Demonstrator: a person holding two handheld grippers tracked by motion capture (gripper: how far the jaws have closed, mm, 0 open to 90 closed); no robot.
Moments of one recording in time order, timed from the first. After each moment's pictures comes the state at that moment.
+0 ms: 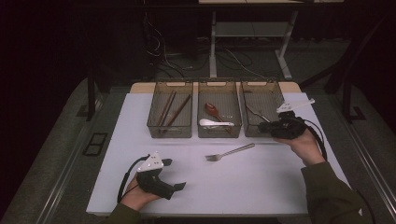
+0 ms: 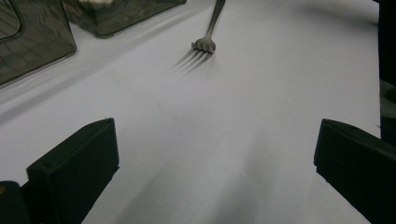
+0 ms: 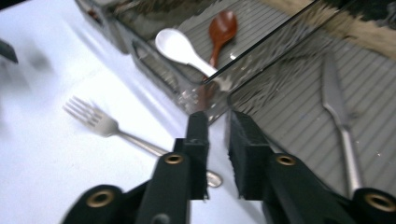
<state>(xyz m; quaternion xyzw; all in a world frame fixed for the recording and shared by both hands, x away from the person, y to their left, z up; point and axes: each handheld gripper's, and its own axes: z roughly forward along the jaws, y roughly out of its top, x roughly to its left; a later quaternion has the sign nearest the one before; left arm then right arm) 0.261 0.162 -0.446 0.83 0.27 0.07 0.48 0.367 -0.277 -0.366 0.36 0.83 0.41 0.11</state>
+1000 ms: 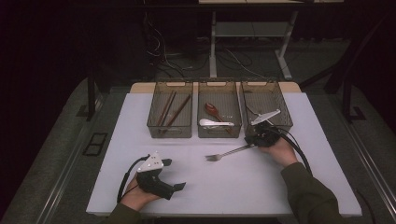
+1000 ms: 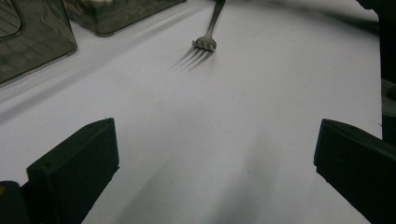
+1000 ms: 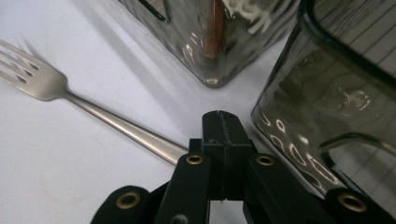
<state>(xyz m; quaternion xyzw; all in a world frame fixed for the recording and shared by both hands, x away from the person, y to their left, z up) 0.261 0.162 -0.446 0.83 0.27 0.07 0.48 0.391 -0.234 -0.437 0.37 0.87 0.32 0.08</state>
